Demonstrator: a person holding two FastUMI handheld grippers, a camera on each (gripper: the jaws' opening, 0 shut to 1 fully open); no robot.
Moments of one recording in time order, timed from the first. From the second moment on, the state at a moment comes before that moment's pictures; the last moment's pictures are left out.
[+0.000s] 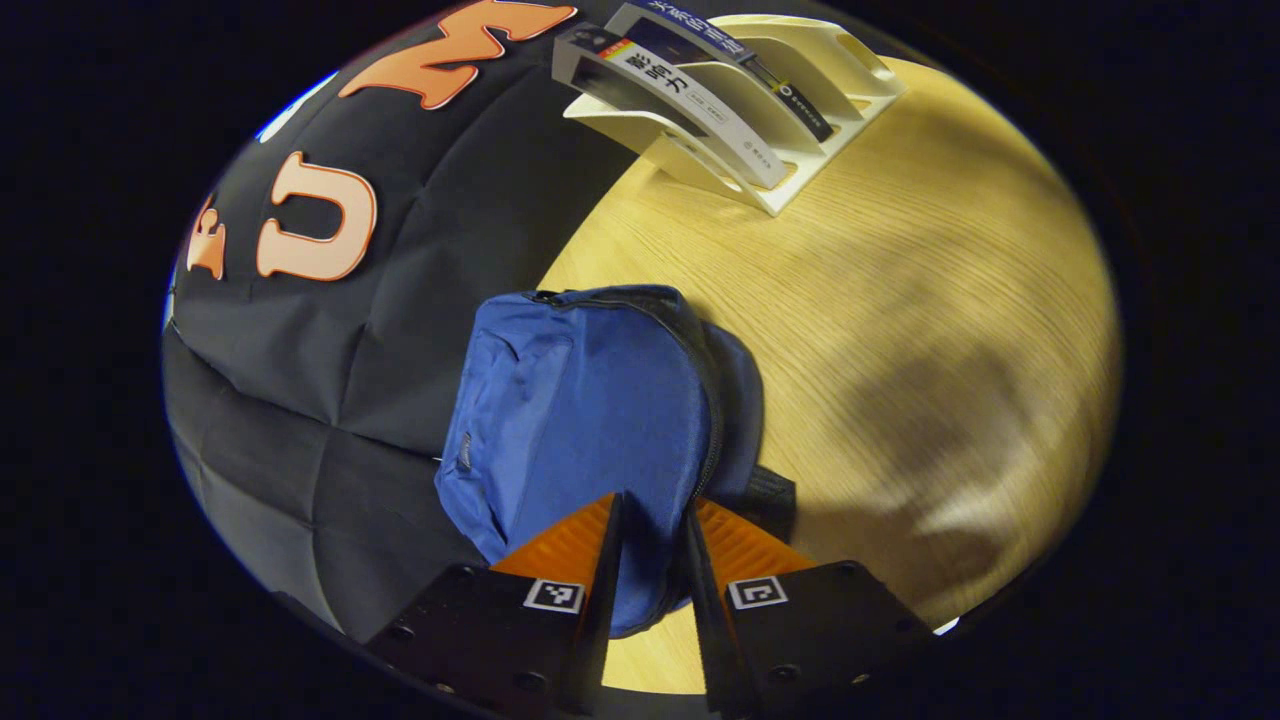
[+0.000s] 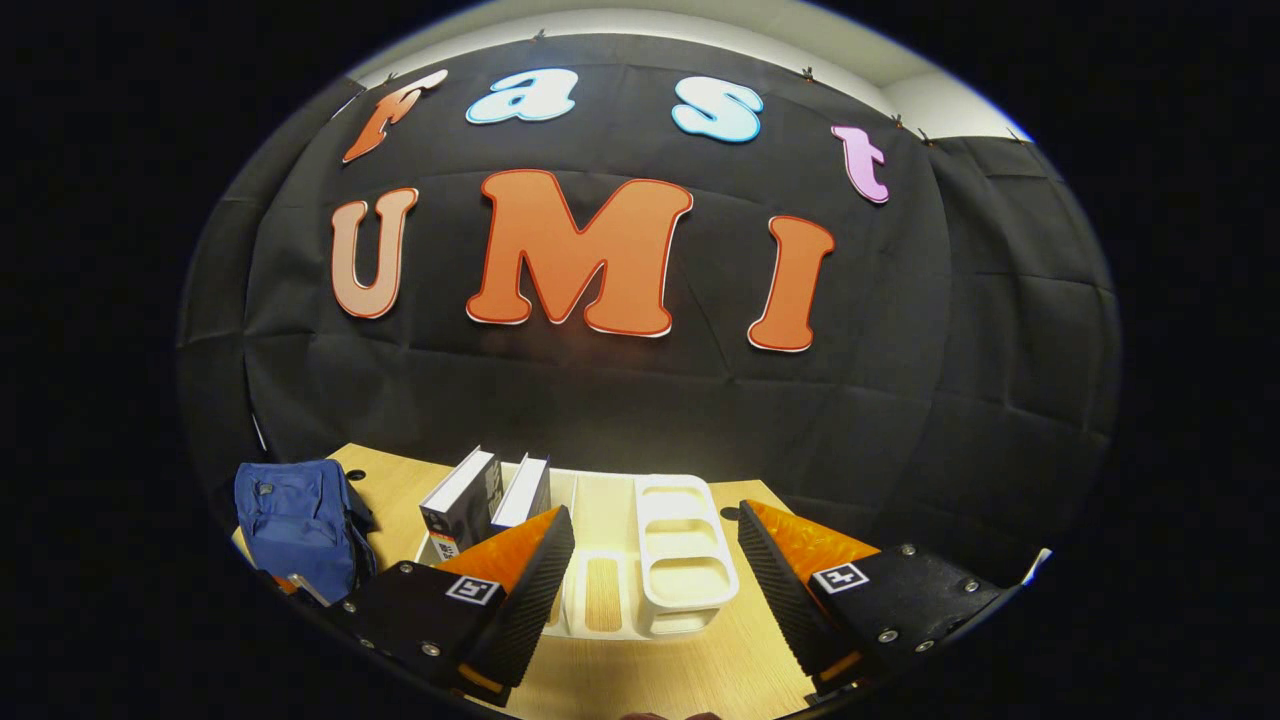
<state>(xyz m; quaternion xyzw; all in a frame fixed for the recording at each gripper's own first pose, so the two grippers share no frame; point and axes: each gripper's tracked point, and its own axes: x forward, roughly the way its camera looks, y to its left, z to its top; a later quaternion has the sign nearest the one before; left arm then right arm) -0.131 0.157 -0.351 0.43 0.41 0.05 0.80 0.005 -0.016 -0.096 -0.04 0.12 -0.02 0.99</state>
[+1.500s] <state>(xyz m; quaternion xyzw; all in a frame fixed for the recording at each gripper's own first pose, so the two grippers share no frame) -0.058 0.188 -0.232 0.30 0.40 0.03 0.87 0.035 0.076 -0.080 -0.05 0.16 0.11 0.98</state>
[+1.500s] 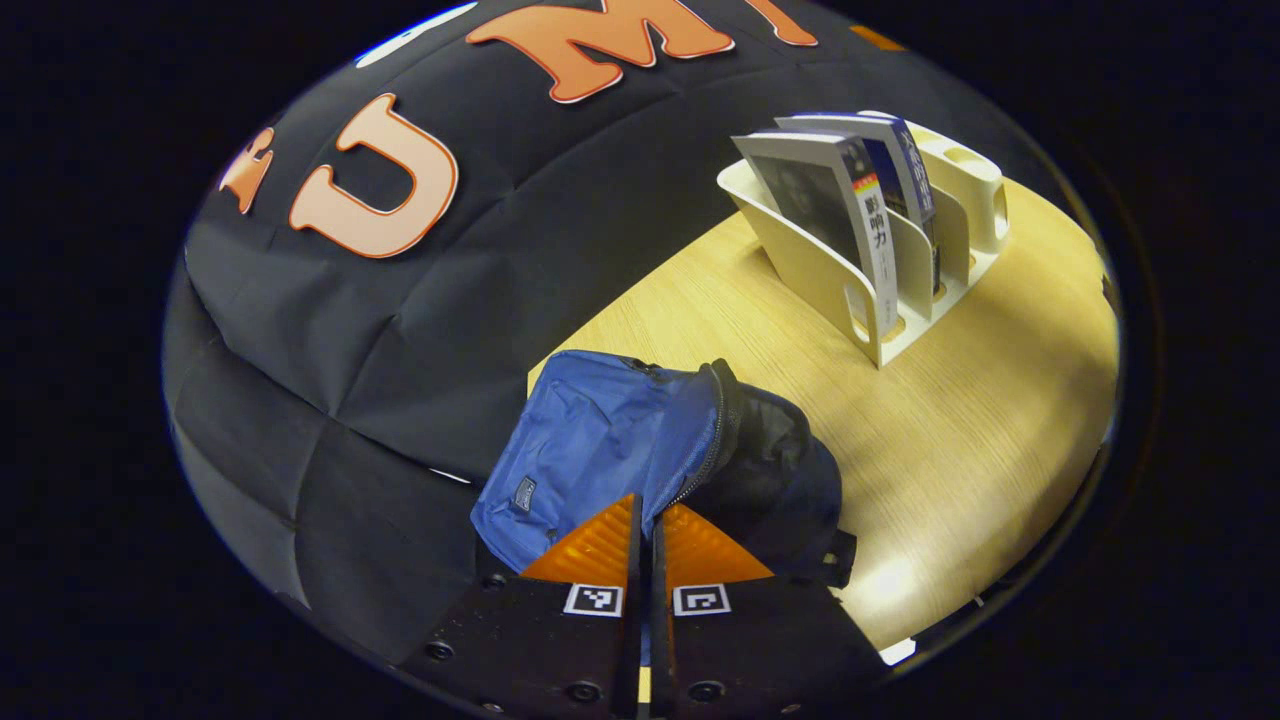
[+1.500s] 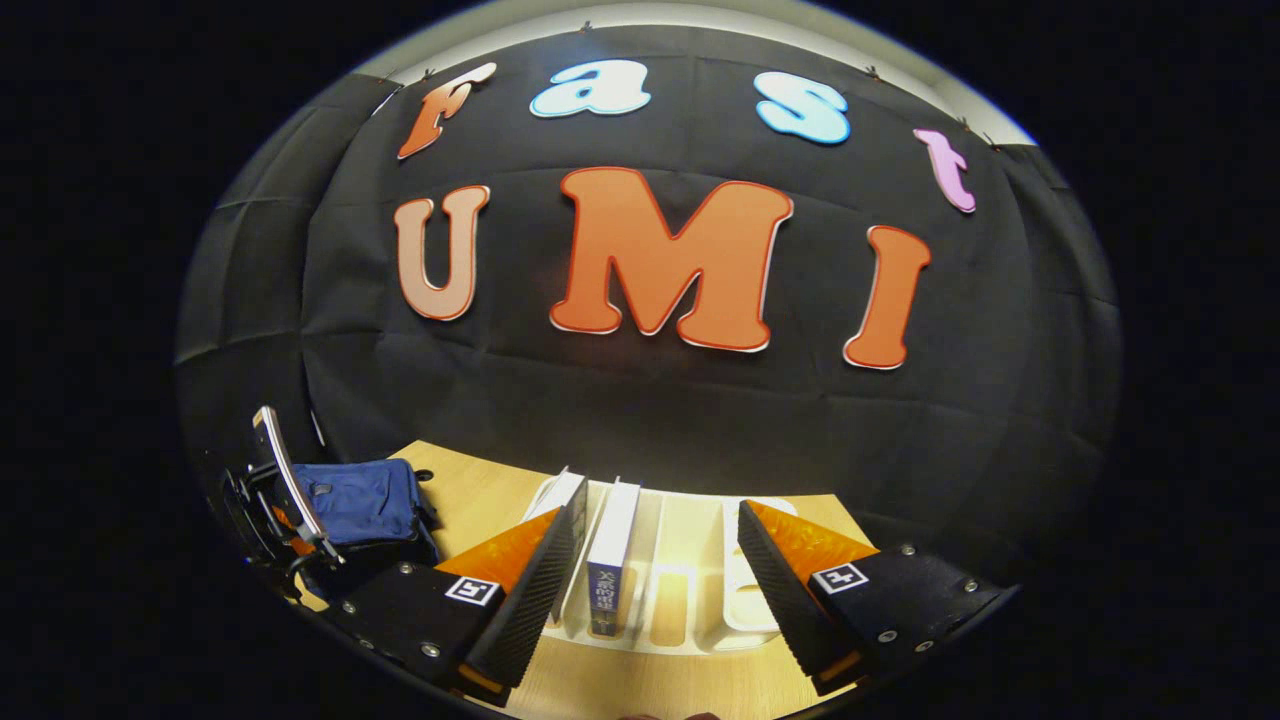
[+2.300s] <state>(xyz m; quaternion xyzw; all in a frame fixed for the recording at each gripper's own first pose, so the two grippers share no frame) 0.006 0.242 -0.149 0.25 0.37 0.00 0.90 0.079 0.154 -0.133 -0.04 0.34 0.18 0.92</state>
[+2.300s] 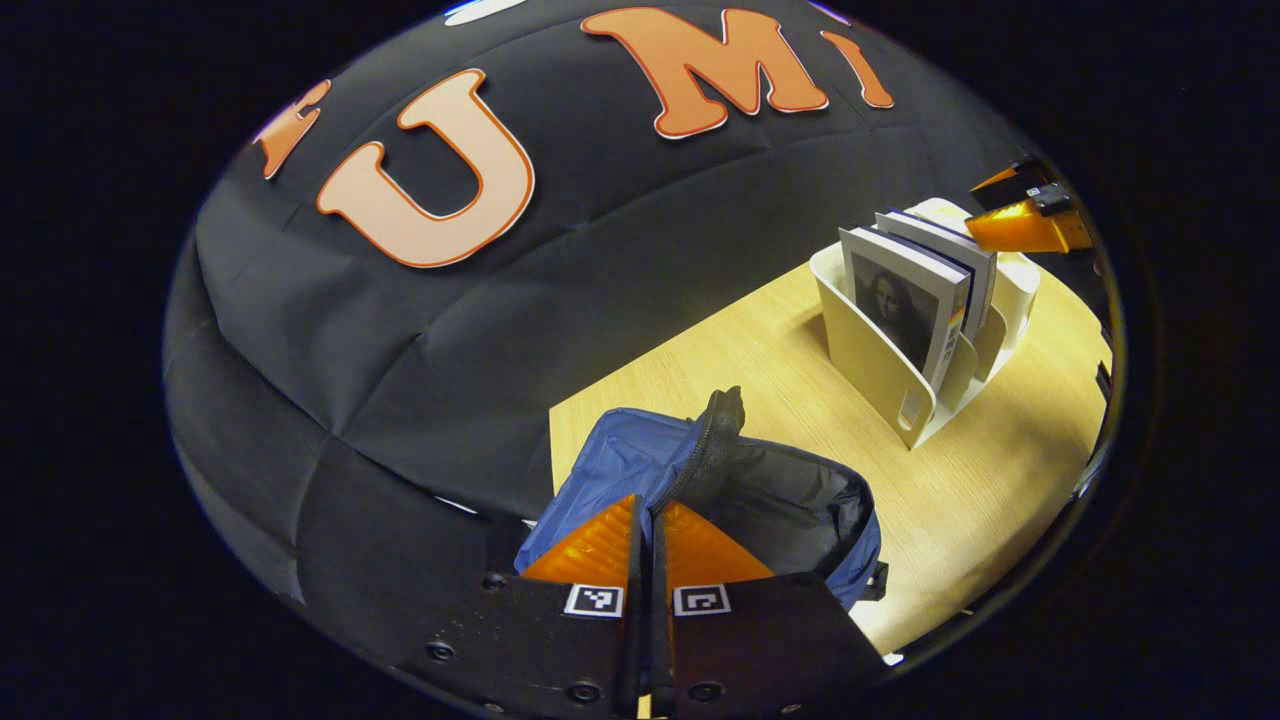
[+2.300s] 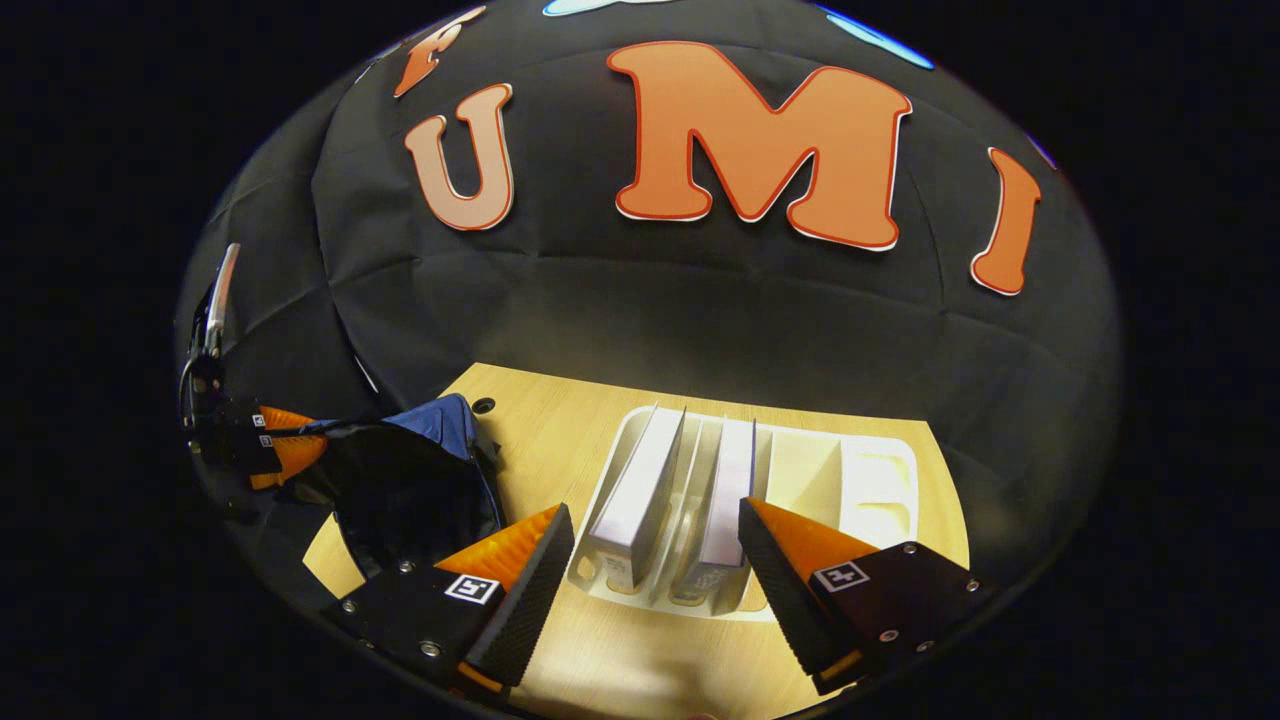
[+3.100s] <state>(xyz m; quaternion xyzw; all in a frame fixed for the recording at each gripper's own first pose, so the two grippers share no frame) 0.025 0.252 -0.153 0.24 0.36 -0.06 0.90 0.116 0.187 -0.211 0.00 0.55 0.08 0.83</state>
